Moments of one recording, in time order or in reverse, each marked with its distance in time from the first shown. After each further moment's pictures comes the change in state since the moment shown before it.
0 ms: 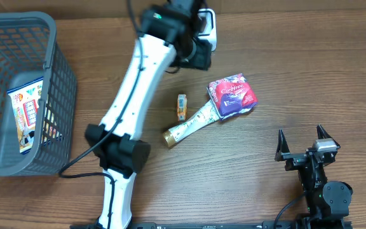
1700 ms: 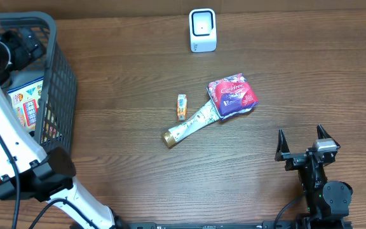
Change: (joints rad) left arm 0.871 -0.199 0.049 -0.143 -0.026 0.060; right arm 0.000 0.000 0.000 0.000 0.000 0.000
